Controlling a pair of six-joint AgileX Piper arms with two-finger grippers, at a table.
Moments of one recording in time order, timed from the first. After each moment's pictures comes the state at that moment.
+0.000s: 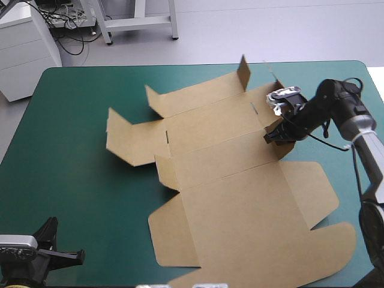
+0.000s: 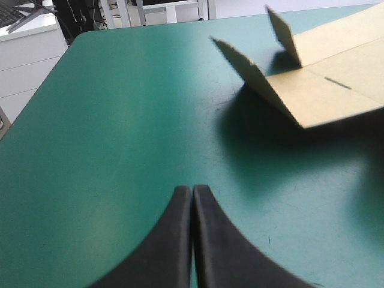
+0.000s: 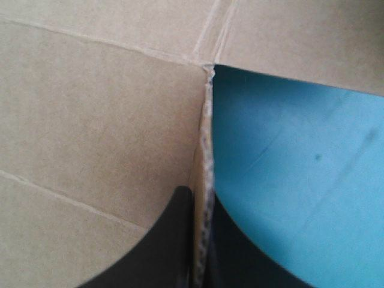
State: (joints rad) left arm 0.03 -0.01 -0.40 -0.05 0.79 0.09; right arm 0.12 1.70 -1.51 0.28 1.18 -0.50
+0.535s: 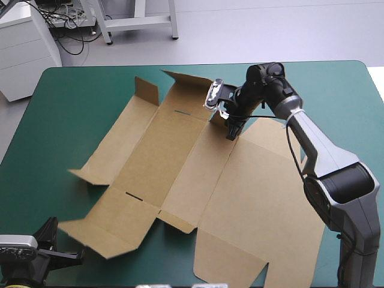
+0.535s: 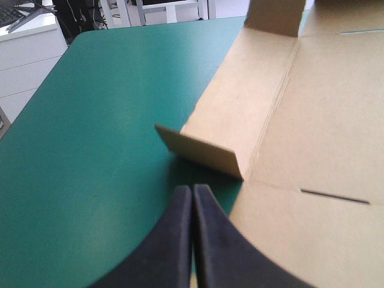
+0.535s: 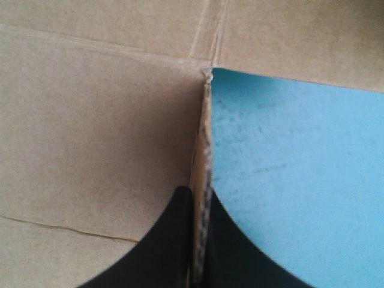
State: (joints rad) left arm 0.03 -0.01 -0.40 -0.05 0.79 0.09; right arm 0.42 2.03 -2.00 0.18 1.23 -0.97
